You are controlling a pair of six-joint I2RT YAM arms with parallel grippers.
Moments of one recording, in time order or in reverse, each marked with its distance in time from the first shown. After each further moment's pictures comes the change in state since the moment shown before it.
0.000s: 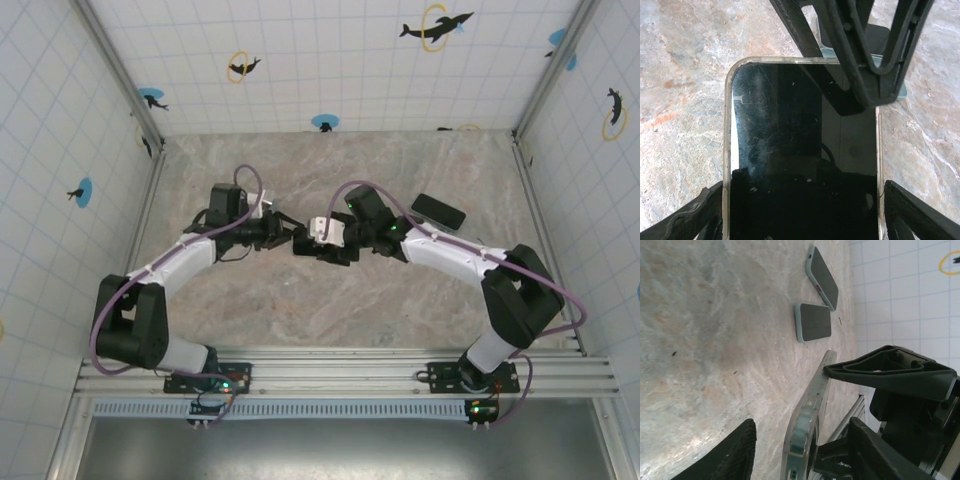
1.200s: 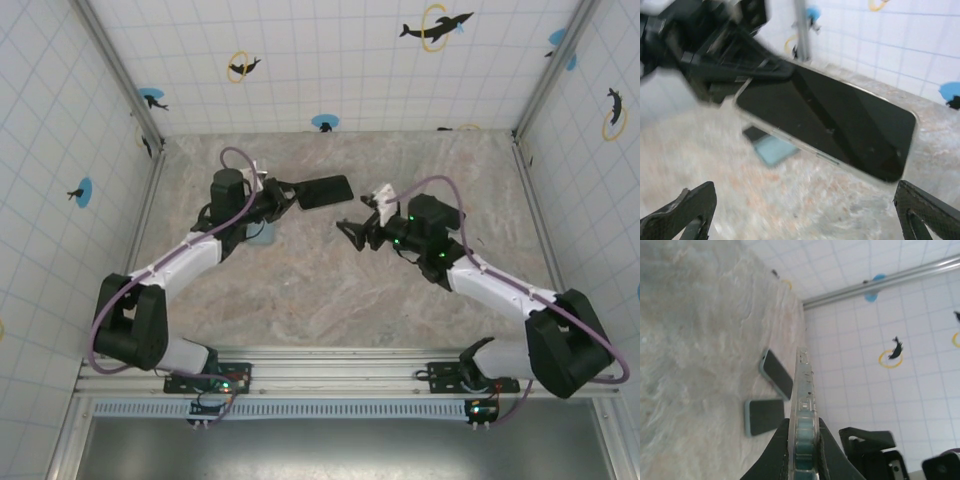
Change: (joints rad) left arm -0.089 -0.015 0.027 0.453 -0.333 -0.422; right arm -0.183 -0.340 -0.425 0.665 0.021 0.936
